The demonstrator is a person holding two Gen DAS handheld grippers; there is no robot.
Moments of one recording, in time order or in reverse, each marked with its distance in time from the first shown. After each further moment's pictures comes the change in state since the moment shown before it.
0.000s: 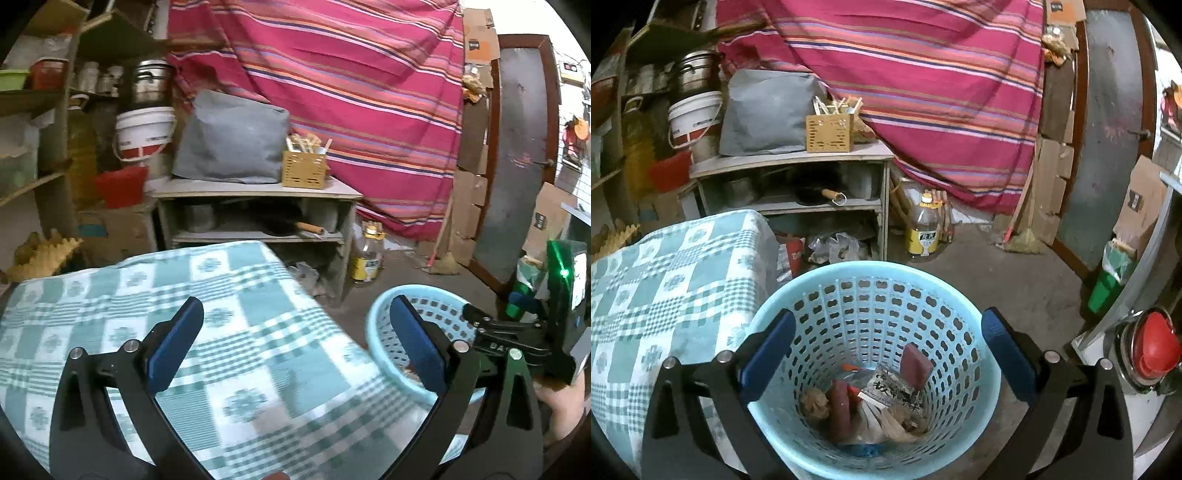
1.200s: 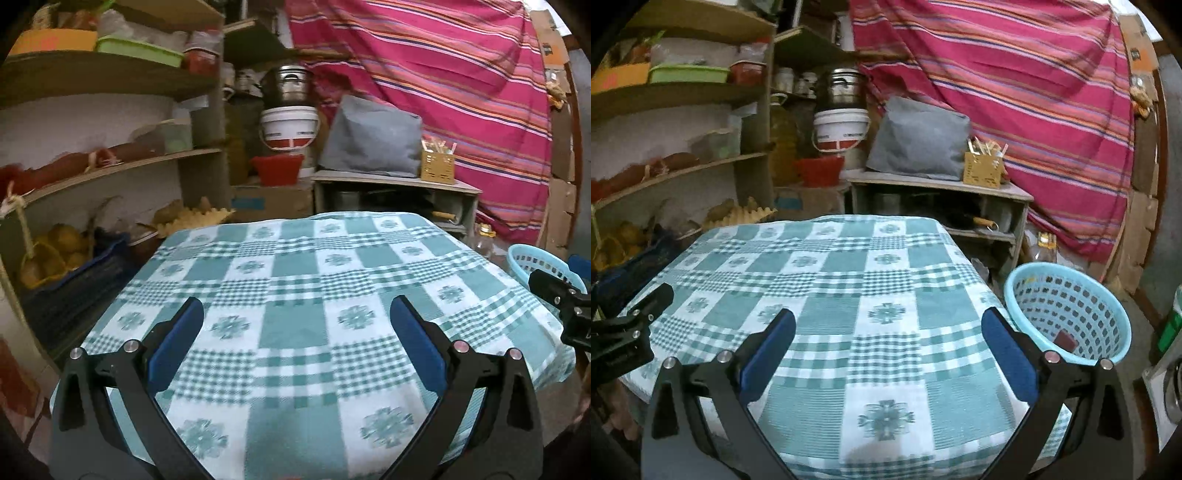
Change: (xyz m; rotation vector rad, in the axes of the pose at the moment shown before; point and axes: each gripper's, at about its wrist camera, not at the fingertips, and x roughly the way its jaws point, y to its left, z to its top) left arm -0.158 0.157 -0.122 -0.085 -0.044 0.439; right arm -0.159 0.191 -0.093 -0.171 -0.166 0.376
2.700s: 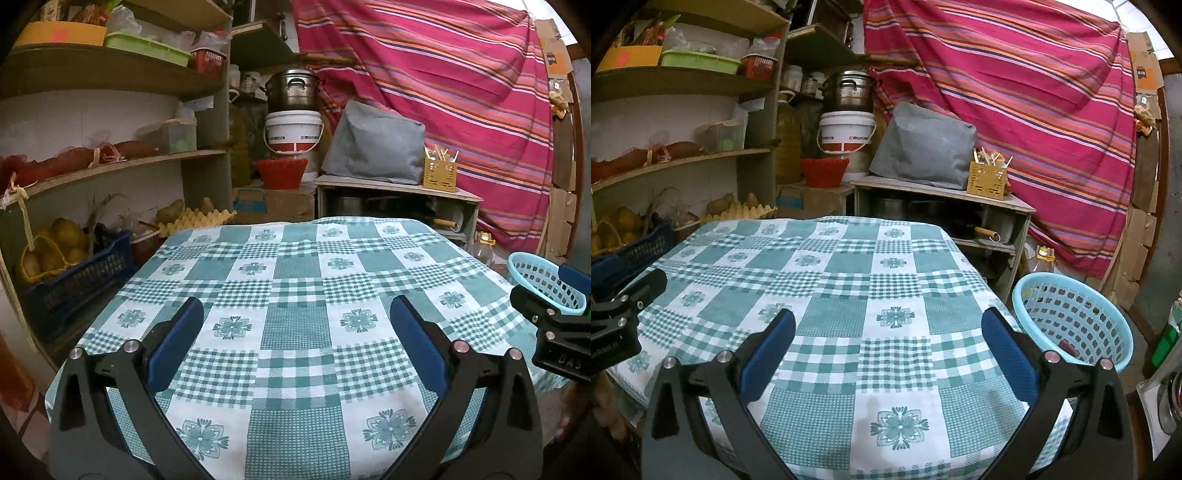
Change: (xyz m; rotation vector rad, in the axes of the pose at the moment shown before) left arm 0.002 -0.001 -0.002 -0.018 -0.020 -0.012; right arm 0.008 0.011 -0.004 -0.036 -0.021 -0.018
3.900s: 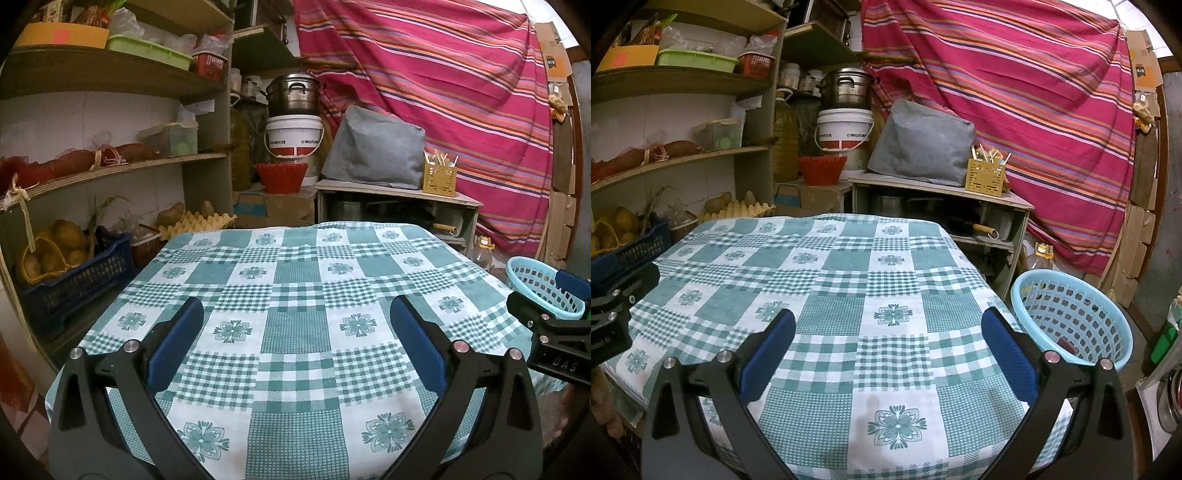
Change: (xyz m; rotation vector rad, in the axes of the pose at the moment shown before) left arm -0.006 -0.001 0.001 -0.007 -0.017 0.003; right arm 0.000 0.000 -0.001 -0.003 0.010 -0.002
